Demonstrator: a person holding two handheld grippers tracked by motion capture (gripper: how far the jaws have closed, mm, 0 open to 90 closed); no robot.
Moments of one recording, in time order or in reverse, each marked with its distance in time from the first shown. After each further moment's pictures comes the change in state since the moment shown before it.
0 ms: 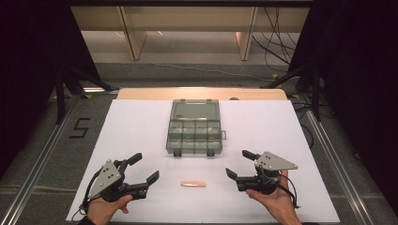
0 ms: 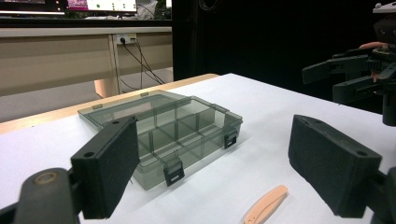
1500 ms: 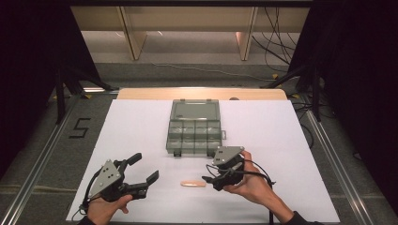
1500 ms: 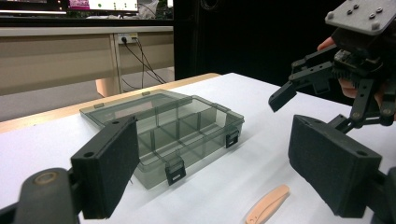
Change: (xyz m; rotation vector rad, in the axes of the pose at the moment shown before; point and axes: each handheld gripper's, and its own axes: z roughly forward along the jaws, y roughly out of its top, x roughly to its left) left arm 0.000 -0.001 0.000 -0.003 0.004 -0.006; right arm 0.030 0.037 0.073 0.361 0.214 -0.340
